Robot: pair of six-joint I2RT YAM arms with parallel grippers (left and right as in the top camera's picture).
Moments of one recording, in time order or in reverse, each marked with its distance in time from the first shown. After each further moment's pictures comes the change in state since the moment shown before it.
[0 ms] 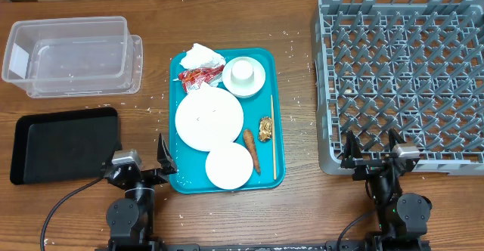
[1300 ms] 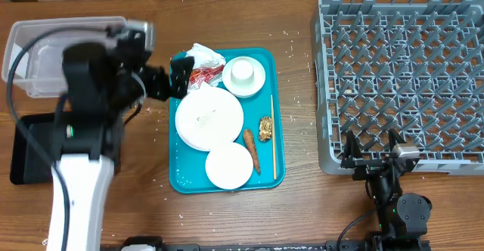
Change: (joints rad) left arm 0.000 1.196 1.239 -0.502 0.556 0.133; right arm 0.000 -0.001 0.000 0.000 0.000 0.000
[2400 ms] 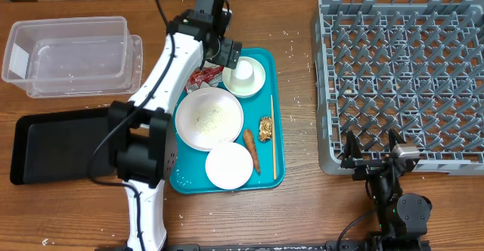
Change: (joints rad) left arm -0.285 0.996 0.658 -0.267 -0.490 0.035; right arm 0.000 0.000 0.000 -0.001 0.000 0.000
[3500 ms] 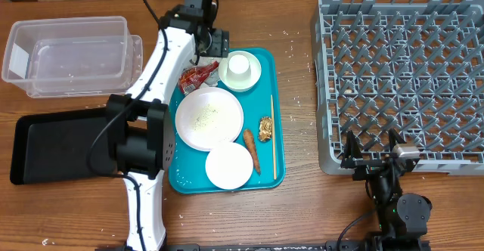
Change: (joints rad) left arm 0.061 0.057 0.085 -0.001 0.024 -0.172; right arm 0.000 0.000 0.000 0.000 0.000 0.000
